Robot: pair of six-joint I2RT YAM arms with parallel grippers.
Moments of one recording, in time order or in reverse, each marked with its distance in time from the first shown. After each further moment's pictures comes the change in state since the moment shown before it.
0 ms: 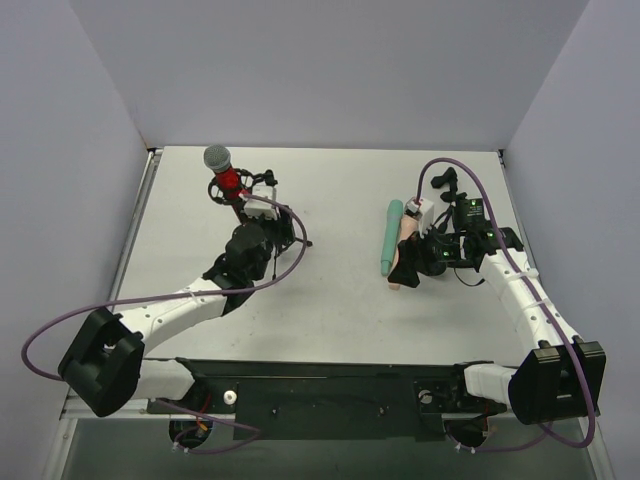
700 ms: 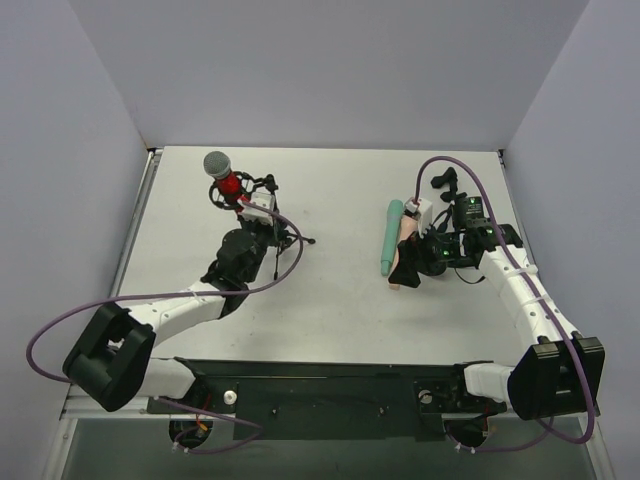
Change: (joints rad) left arm 0.053 0.053 -0.105 0.244 0.122 0.132; right arm 0.000 0.022 0.026 -0.043 -0.005 -0.038
